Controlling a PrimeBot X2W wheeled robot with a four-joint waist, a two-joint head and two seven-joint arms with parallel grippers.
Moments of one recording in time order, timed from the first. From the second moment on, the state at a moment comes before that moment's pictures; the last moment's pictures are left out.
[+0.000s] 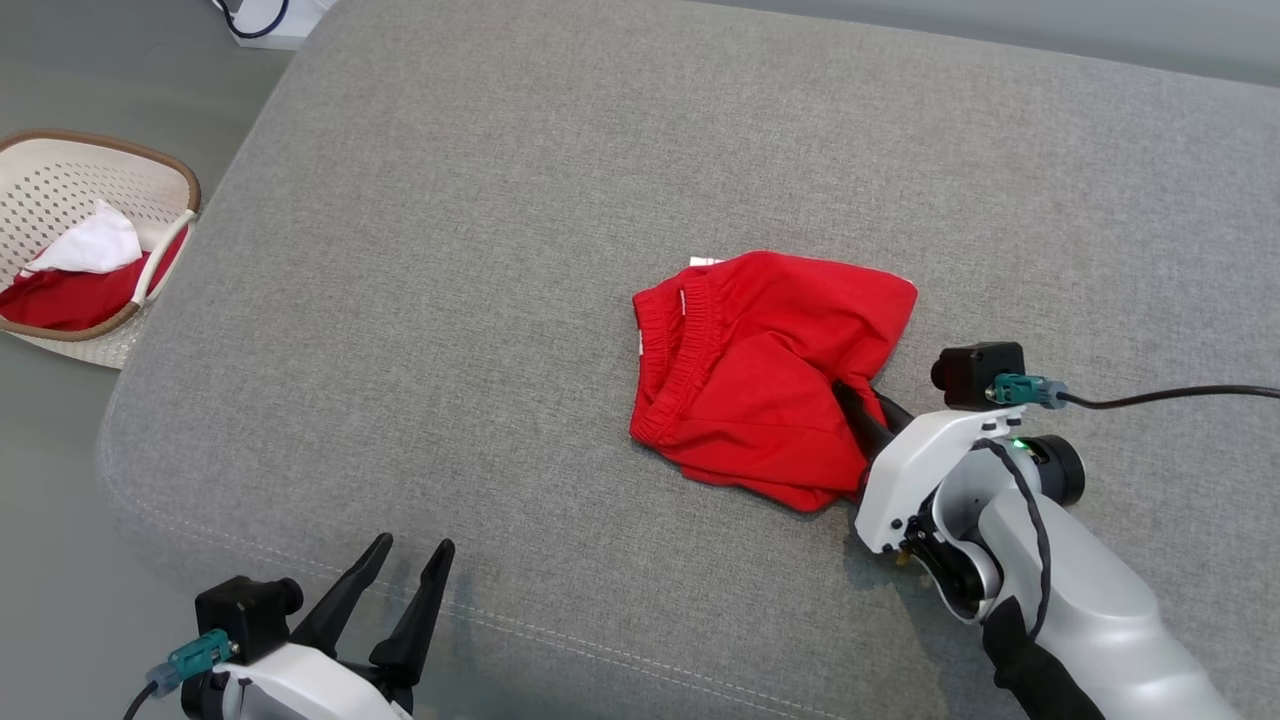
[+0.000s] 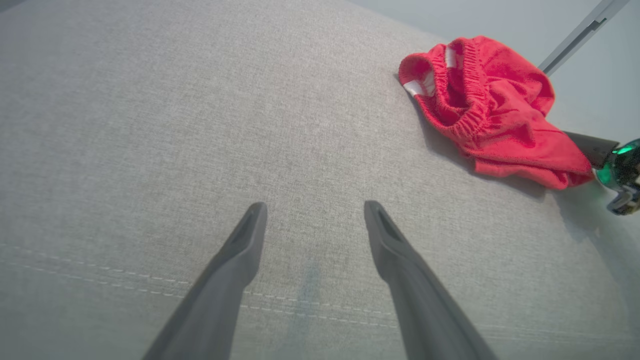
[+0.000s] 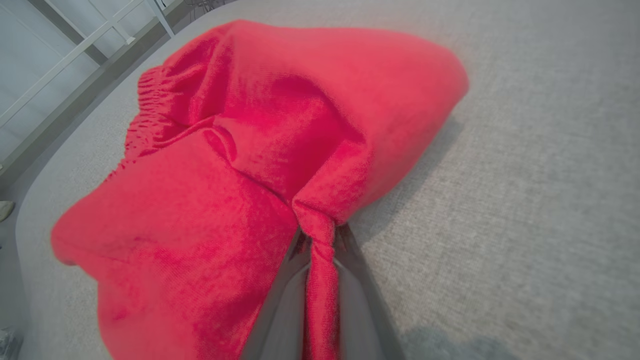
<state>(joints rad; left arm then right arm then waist) -0.14 0.36 -0.52 0.39 -0.79 -0.12 -0.25 -0.67 -0.07 0.54 0.90 0.59 0.13 -0.05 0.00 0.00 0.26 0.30</state>
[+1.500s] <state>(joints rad) 0.00 0.31 -0.33 0.32 -0.59 -0.12 -0.25 -0.40 -0.06 0.41 0.87 0.51 0.13 -0.22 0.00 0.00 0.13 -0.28</state>
